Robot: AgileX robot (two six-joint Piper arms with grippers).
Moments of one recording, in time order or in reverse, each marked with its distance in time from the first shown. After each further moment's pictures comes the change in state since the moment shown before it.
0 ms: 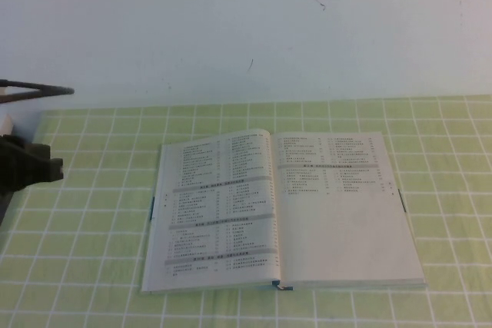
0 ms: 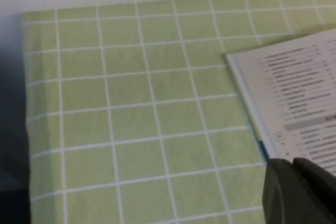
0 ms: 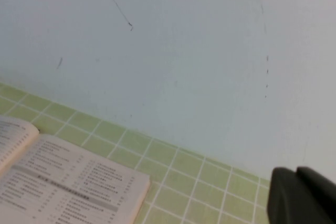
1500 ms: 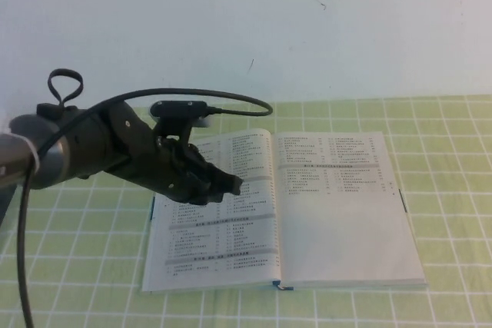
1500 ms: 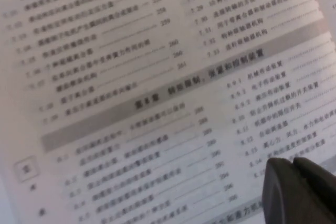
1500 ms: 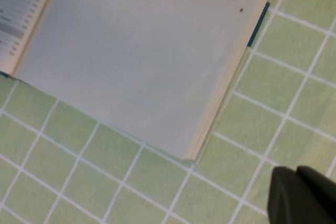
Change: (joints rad) right arm 0.000 0.505 -0.354 -0.955 0.596 1.030; left arm -0.452 0.607 -0.384 0.210 0.072 -0.441
